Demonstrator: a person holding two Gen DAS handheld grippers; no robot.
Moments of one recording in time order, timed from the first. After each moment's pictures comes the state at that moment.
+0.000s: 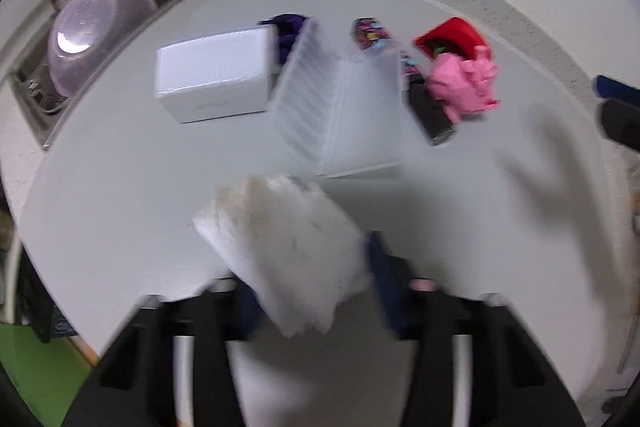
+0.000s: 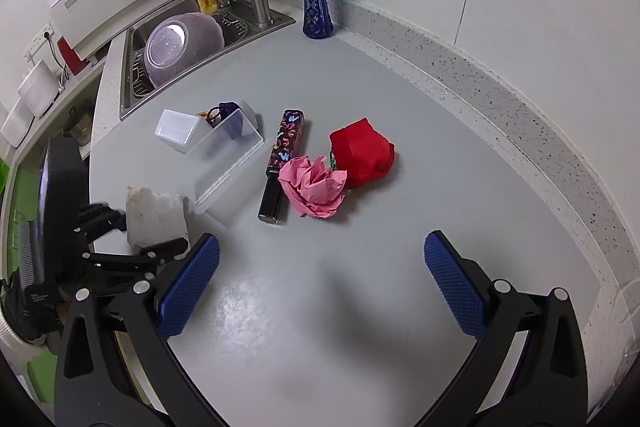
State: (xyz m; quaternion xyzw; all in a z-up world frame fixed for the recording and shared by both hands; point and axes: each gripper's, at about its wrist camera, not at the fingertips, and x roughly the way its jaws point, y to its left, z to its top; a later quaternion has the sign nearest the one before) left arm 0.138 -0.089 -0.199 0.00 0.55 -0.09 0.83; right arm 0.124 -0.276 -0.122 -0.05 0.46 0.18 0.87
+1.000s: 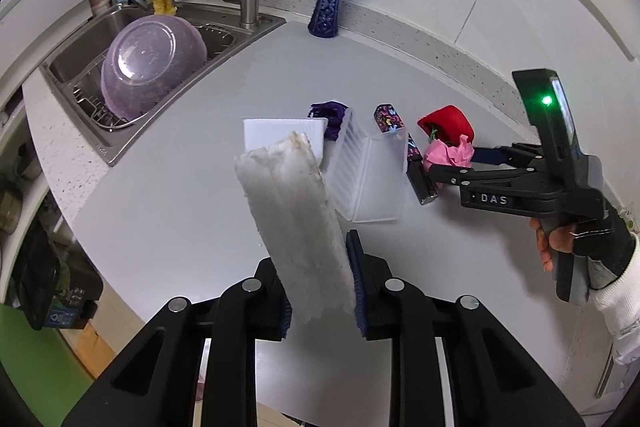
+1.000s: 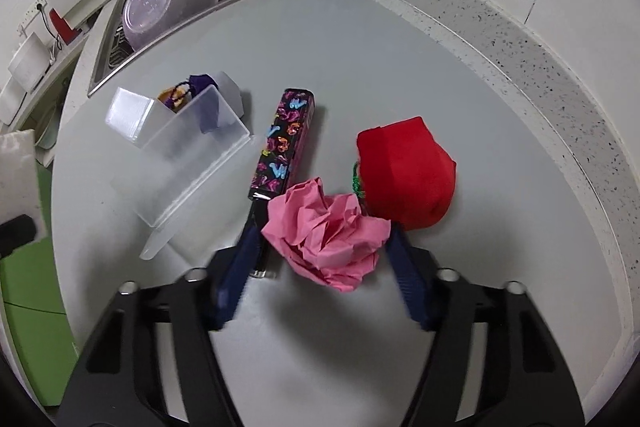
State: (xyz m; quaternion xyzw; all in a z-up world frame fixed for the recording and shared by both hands) left arm 0.116 -0.055 -0.124 -0.05 0.50 -0.06 0.86; right arm 0.195 -0.232 -0.189 -0.09 0.51 0.19 0.83
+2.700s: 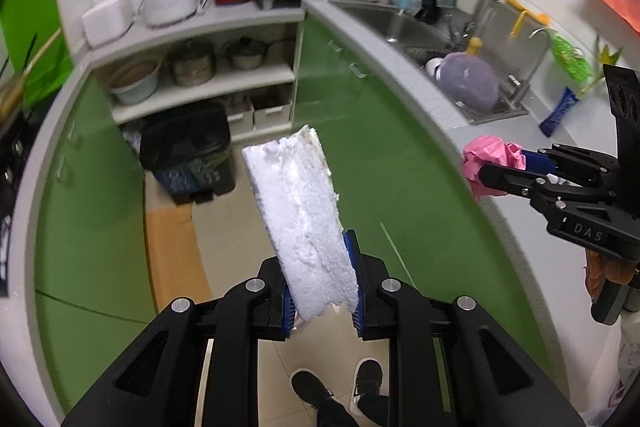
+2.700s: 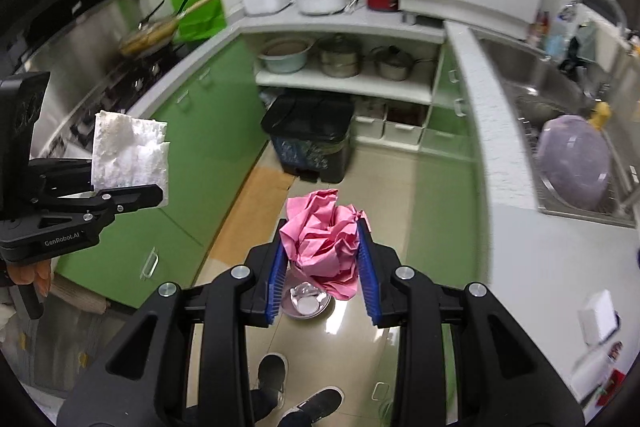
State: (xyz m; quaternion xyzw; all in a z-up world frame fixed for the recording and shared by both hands) left arm -0.223 0.235 -0.098 -0.21 0.42 0.25 0.85; right arm -0.109 0.149 -0.089 -0.24 0.35 0.57 0.70
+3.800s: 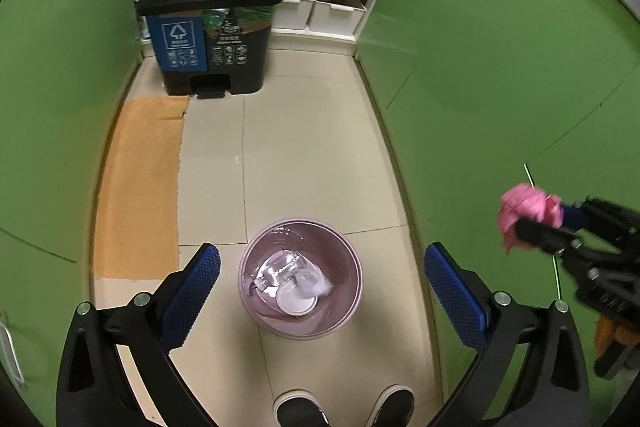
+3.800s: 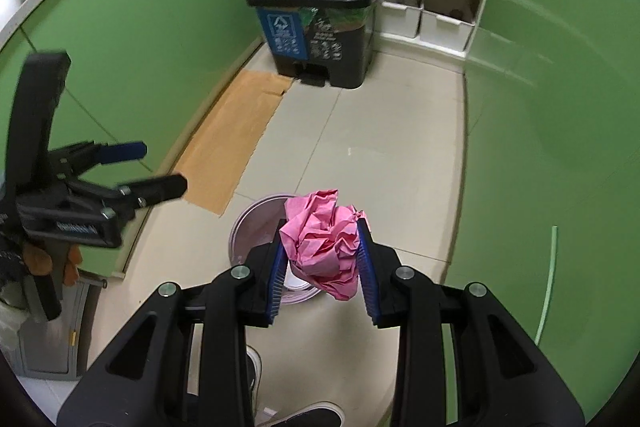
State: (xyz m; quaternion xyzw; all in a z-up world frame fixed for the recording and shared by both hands) left arm -0.232 0.336 -0.540 -0.32 0.42 0.30 0.79; right arm -0.102 0.250 -0.530 -0.30 0.41 0.56 0.65
